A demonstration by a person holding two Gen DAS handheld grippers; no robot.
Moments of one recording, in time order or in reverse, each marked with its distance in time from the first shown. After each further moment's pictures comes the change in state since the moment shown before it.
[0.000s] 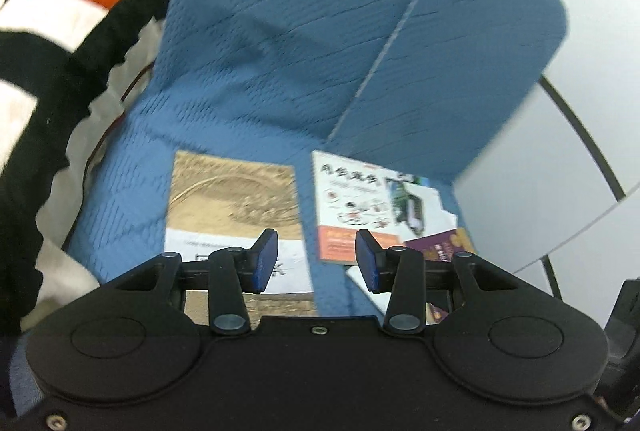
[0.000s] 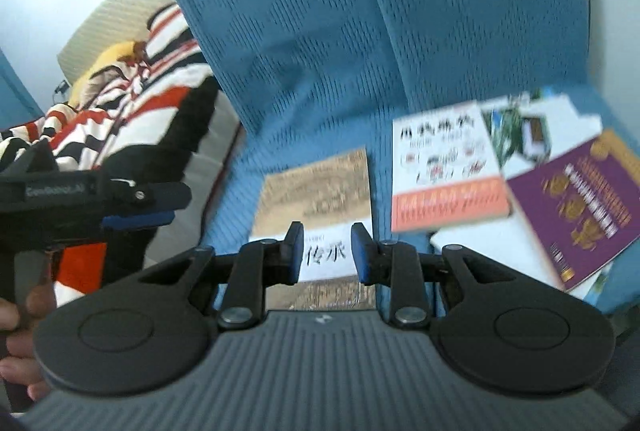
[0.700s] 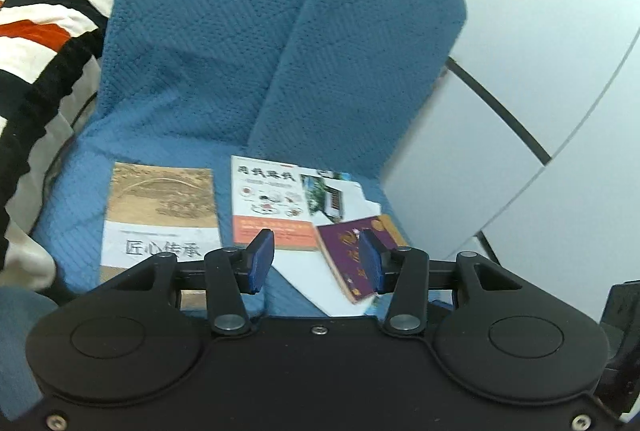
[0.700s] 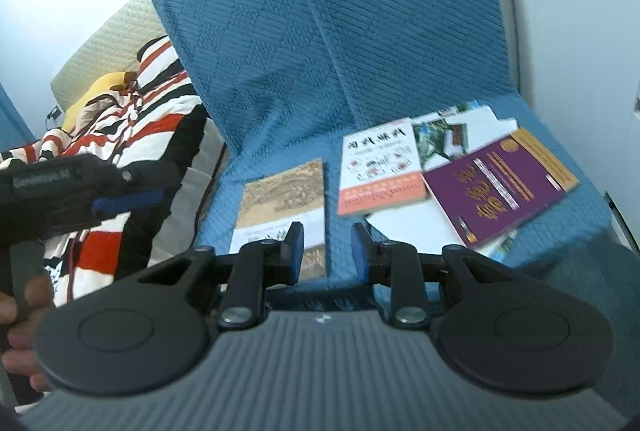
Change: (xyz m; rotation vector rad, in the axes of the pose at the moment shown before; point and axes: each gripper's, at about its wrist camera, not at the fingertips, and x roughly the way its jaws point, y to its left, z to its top) left arm -0.068 -0.101 -0.064 0.106 -0.078 -0.107; right arm -0.118 -0.037 -0.040 0.051 -0.073 -0.060
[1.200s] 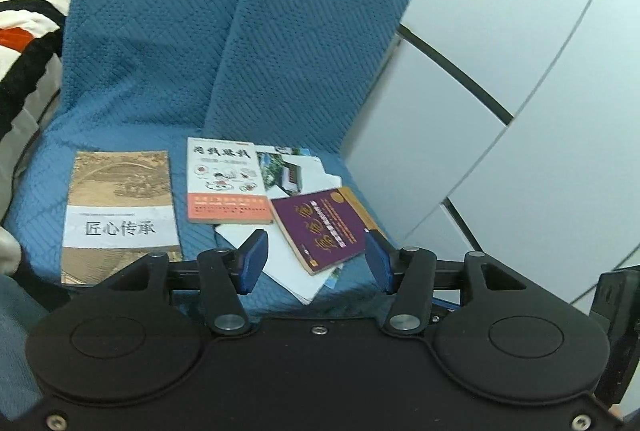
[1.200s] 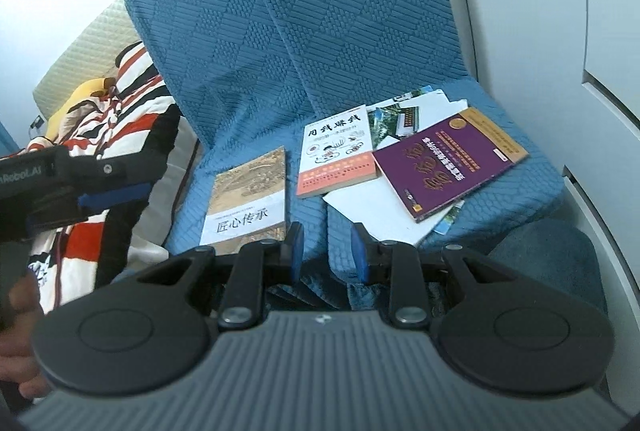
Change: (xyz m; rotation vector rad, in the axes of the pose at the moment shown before) left arm -0.002 -0.058 -0.036 0.071 0.041 -0.062; right arm -0.042 -0.039 -0.028 0.040 -0.006 -0.057
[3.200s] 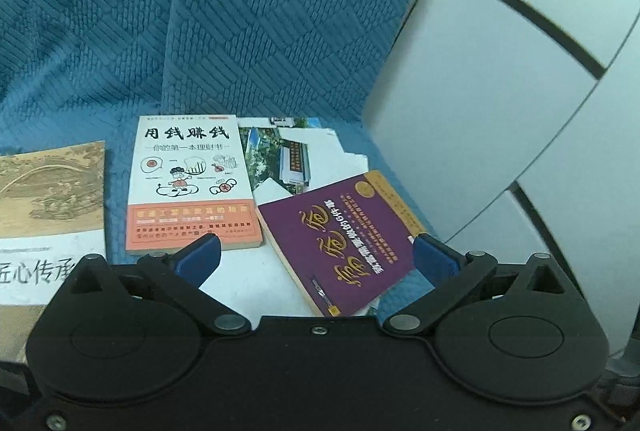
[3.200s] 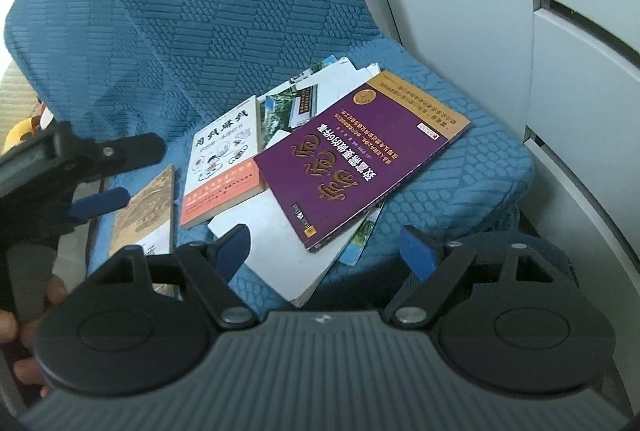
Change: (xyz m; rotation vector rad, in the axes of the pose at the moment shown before) left arm 0.243 0.015 0.010 0.061 0.113 0.059; right arm 0.118 -0.121 0.016 0.192 0.047 -0.128
